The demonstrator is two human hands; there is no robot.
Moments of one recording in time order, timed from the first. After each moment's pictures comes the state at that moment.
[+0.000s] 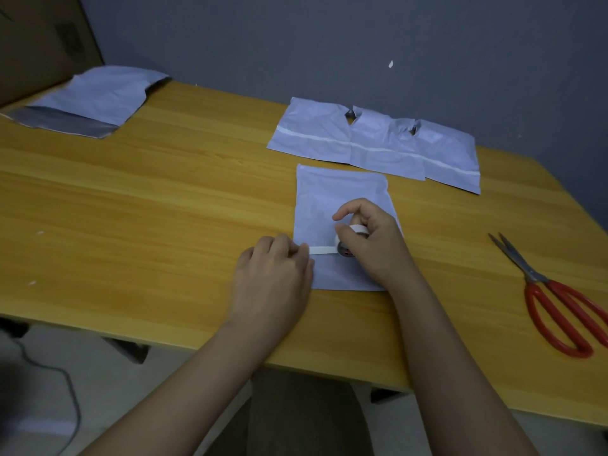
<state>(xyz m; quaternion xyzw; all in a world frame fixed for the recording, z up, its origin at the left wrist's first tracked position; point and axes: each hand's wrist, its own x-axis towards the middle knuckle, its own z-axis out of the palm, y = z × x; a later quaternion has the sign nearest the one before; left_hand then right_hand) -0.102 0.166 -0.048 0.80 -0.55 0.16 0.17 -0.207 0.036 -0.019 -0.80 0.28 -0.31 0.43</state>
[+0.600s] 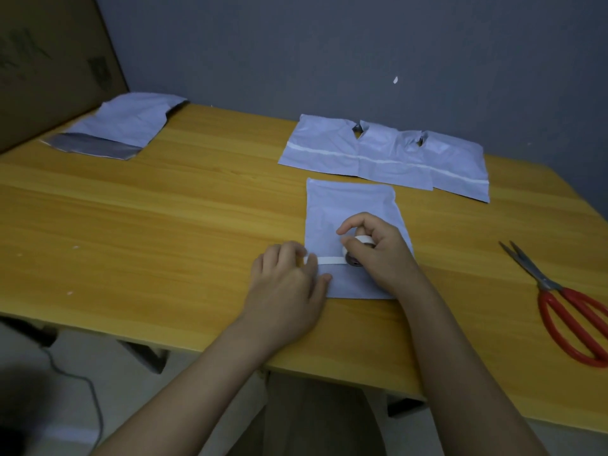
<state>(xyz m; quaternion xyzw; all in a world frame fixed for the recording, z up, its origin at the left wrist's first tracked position) -0.100 0.173 -0.035 0.81 -0.57 0.04 0.17 -0.205 0.036 -0.020 -0.78 0.26 -0.30 0.48</state>
